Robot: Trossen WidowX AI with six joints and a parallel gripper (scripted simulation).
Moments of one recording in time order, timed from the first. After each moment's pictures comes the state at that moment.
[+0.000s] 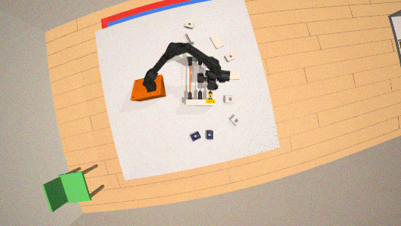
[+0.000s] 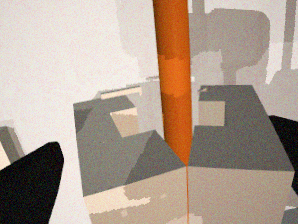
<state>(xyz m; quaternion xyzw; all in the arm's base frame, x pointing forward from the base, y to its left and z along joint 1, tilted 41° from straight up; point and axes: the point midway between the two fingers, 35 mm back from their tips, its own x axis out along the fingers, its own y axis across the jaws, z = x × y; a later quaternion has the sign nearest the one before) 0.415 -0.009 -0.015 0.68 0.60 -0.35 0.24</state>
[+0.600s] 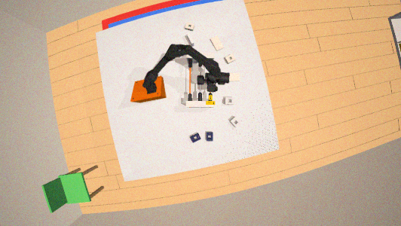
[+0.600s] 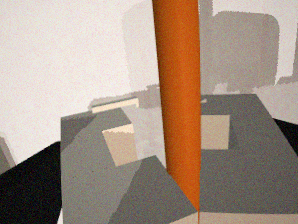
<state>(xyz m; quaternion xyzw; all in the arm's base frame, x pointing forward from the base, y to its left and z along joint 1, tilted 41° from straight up) 0.414 0.001 -0.025 0.67 0.61 -0.35 0.24</state>
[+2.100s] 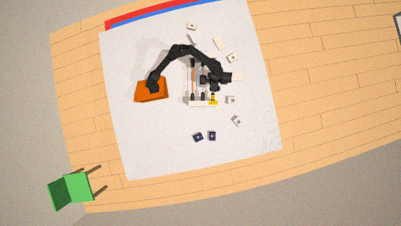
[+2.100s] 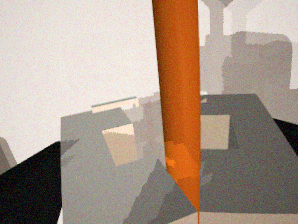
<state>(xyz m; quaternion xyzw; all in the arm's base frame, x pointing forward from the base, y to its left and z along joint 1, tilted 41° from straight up) 0.414 0.000 -0.025 0.67 0.61 -0.35 0.24</state>
